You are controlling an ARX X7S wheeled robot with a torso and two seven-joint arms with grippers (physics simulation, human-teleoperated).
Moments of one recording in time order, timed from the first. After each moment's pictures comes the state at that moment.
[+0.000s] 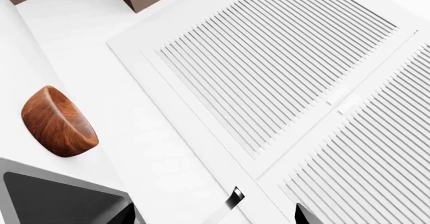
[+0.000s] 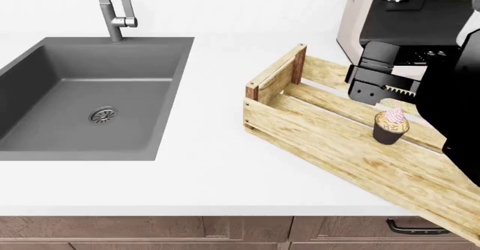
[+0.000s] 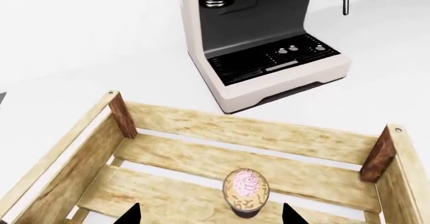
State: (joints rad) left arm 0.08 -0.30 -0.77 0.86 -1.33 -0.09 -0.54; right arm 2.25 0.99 -1.84 -0.64 2.42 -0.03 1.51
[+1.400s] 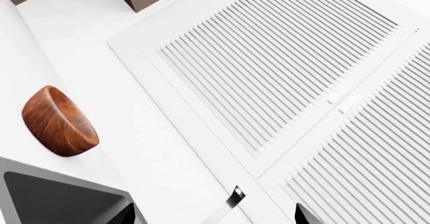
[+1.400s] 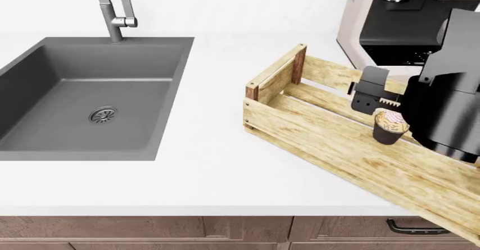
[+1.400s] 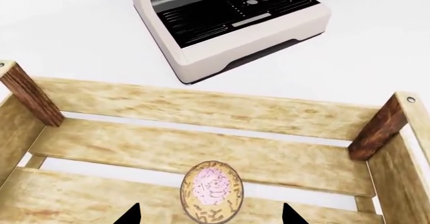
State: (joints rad) left arm 0.09 -0.32 -0.75 0.86 -1.32 -0.07 -0.55; right arm 2.06 0.95 -1.90 -0.36 2.39 0.03 1.42
